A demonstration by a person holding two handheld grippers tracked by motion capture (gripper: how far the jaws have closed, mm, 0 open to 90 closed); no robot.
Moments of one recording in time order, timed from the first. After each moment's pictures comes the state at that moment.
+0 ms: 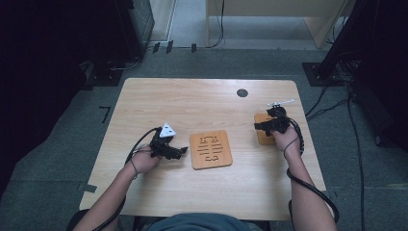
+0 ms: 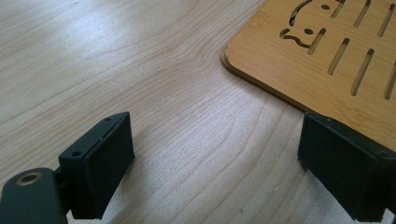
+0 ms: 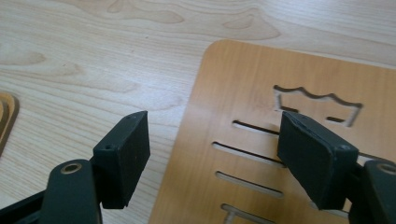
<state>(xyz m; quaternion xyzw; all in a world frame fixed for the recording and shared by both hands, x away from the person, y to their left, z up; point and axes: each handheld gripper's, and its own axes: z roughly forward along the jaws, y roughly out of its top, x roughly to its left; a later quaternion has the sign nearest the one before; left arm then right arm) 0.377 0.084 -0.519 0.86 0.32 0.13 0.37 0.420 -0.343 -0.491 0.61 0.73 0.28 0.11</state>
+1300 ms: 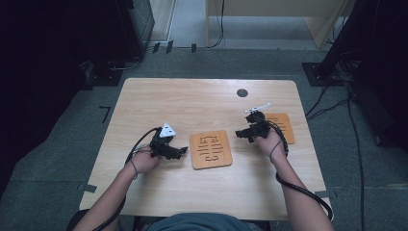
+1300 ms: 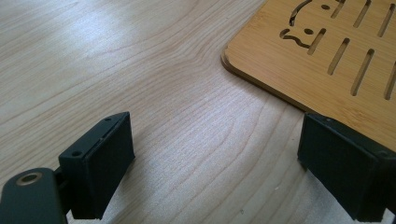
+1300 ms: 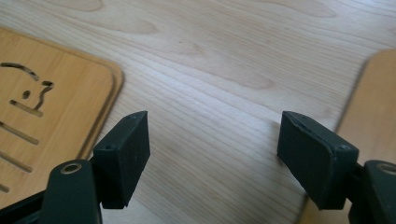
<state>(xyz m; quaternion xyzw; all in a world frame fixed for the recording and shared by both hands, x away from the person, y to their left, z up) 0.377 0.084 -0.519 0.86 0.32 0.13 0.37 0.410 -0.278 -0.495 0.53 0.80 0.28 0.09</state>
